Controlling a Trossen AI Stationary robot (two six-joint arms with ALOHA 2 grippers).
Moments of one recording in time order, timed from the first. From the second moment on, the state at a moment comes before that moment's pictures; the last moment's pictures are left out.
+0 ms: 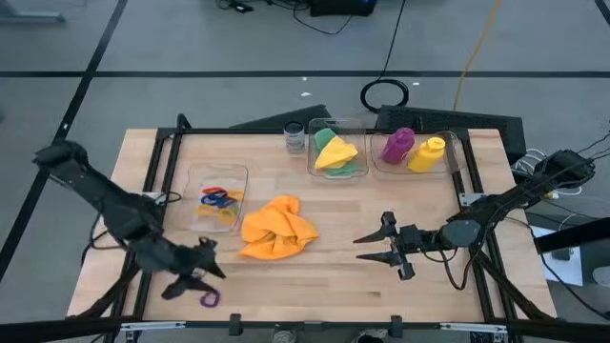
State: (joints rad) left arm -0.83 1.11 0.71 -0.15 -0.14 -0.76; right arm 0.63 1.29 0.62 0.83 0.47 0.15
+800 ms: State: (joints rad) left arm -1.01 1.62 1.08 -0.49 -0.29 -0.29; right arm 0.63 1.29 0.62 0.82 0.47 0.16
